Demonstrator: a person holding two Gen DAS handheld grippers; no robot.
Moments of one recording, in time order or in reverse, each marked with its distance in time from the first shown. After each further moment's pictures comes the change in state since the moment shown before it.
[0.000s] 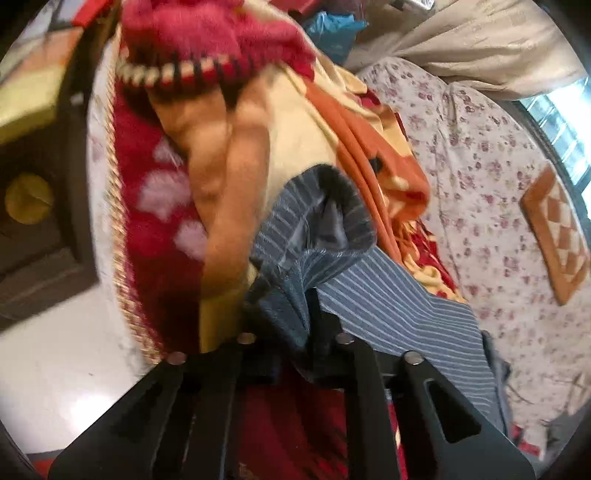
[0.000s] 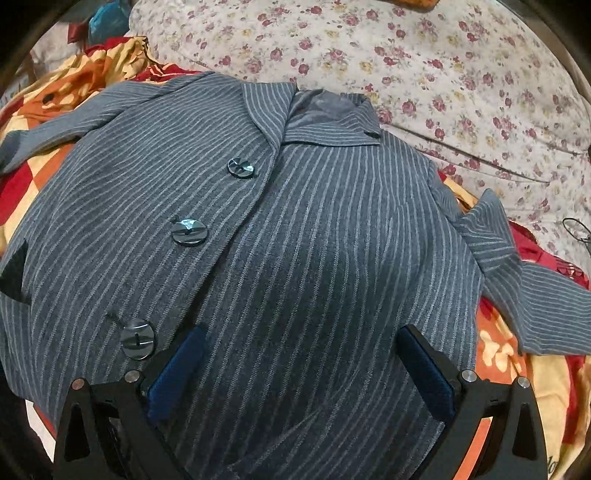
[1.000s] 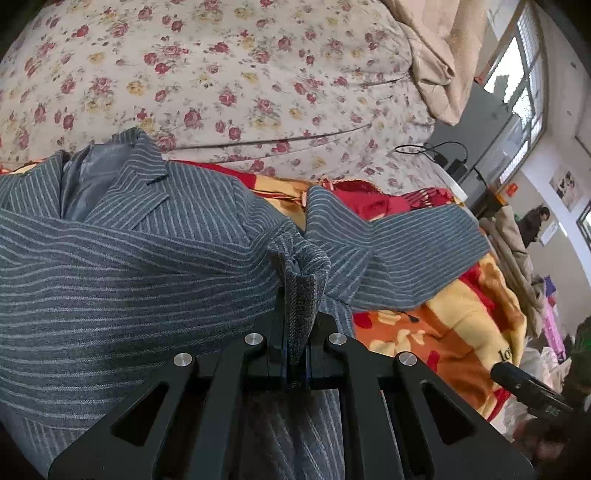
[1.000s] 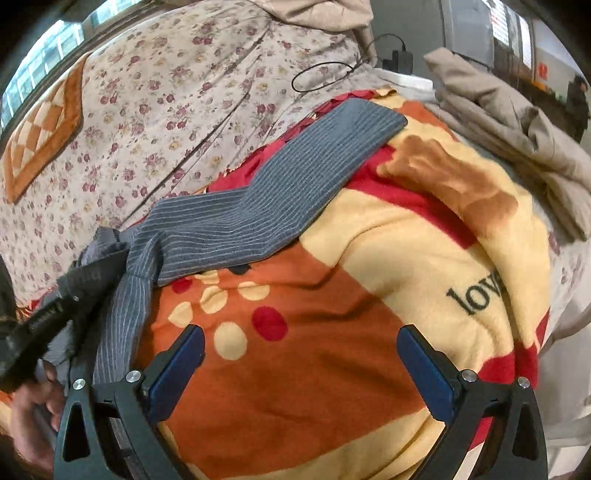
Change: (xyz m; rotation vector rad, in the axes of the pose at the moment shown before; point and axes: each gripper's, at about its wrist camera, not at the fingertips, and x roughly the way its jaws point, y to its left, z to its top) left arm -0.002 -0.506 -0.361 0.820 0.527 -0.694; right arm -0.098 -0.227 -0.148 0.932 -0.151 -0.176
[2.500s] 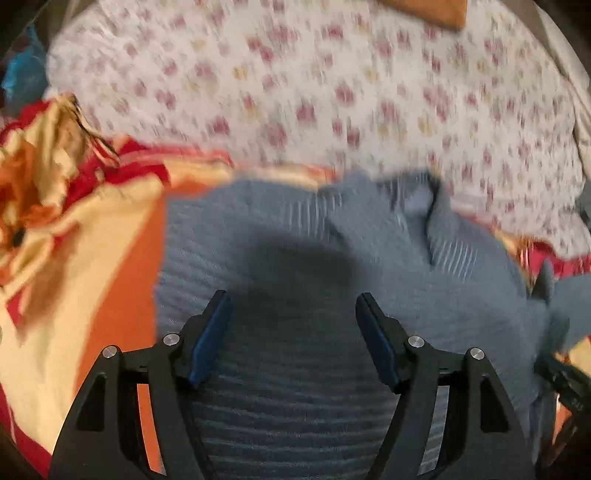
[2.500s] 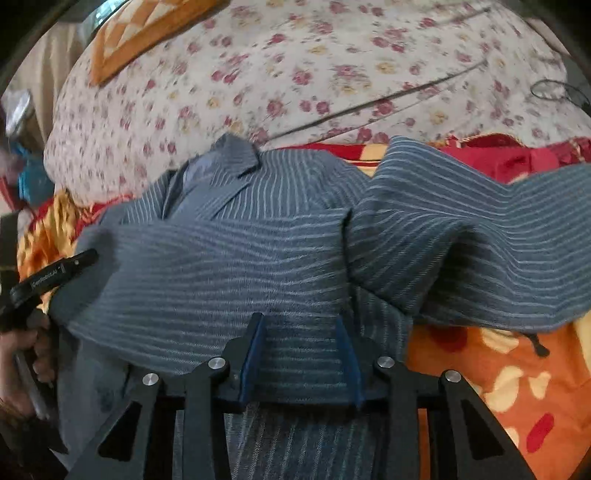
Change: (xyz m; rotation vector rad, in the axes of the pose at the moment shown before) left arm -0.110 0.193 0.018 -0.162 -0.078 0.538; right arm 0.114 0.196 0.010 -0.370 0.176 0.331
